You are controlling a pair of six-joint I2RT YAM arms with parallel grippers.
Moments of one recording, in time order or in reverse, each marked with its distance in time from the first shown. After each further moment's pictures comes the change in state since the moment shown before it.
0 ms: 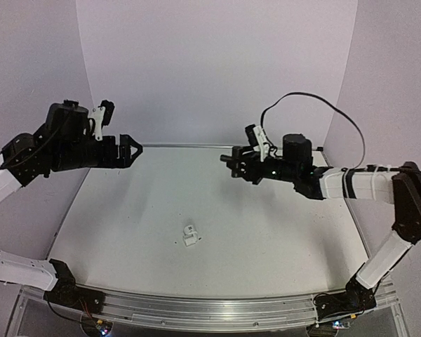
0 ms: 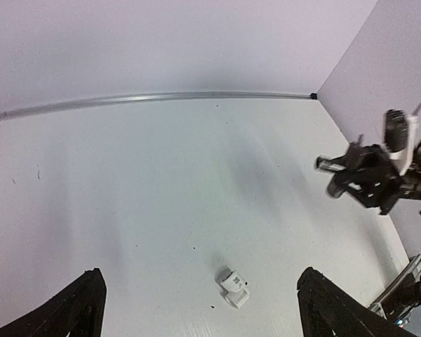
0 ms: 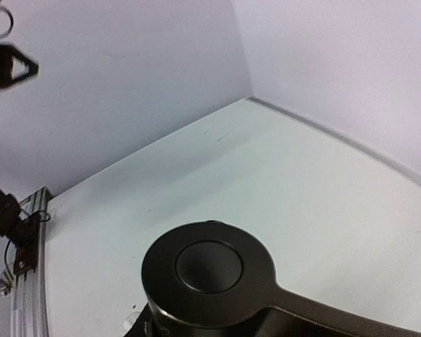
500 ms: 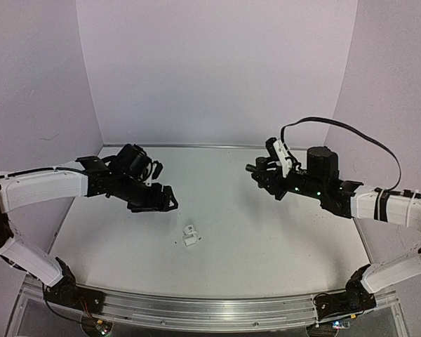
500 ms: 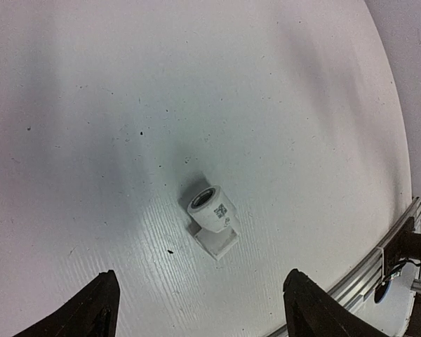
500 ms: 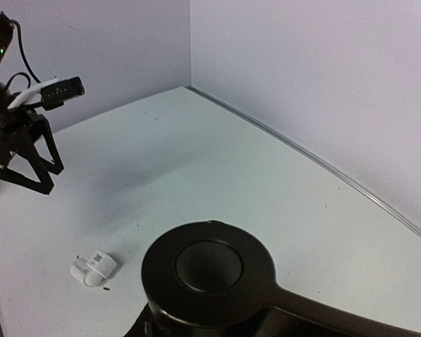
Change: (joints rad) left arm 0.000 0.364 -0.261 0.212 0.329 -0.209; right arm -0.018 -0.367 -0.247 -0.182 0.244 -0.246
